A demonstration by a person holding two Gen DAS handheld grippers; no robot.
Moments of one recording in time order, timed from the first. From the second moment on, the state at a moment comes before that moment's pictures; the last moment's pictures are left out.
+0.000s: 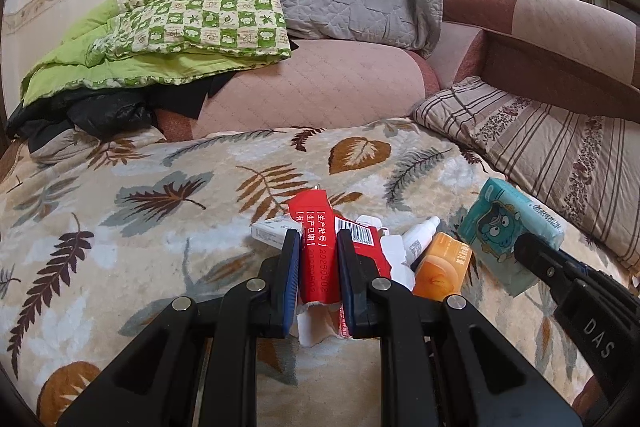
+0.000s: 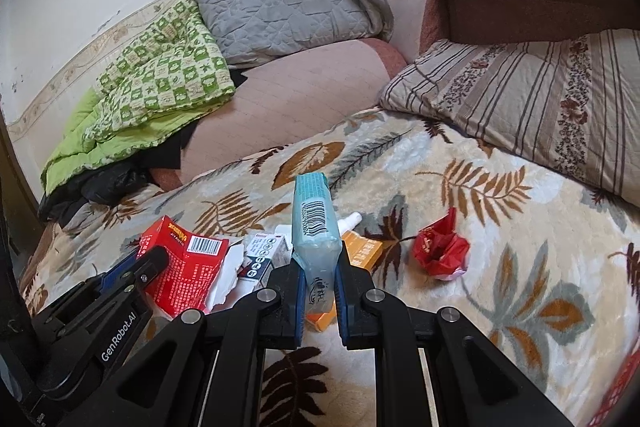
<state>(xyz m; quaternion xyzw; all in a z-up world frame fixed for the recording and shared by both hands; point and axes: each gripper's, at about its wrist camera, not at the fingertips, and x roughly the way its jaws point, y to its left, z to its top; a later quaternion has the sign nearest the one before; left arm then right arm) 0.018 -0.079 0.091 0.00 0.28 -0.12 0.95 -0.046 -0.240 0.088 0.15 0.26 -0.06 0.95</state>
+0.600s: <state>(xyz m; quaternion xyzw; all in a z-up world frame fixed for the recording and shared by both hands) -0.077 -0.137 0.121 0.01 0.31 -0.28 0.91 -0.187 -0.331 0.121 0.22 0.27 -0.11 0.93</state>
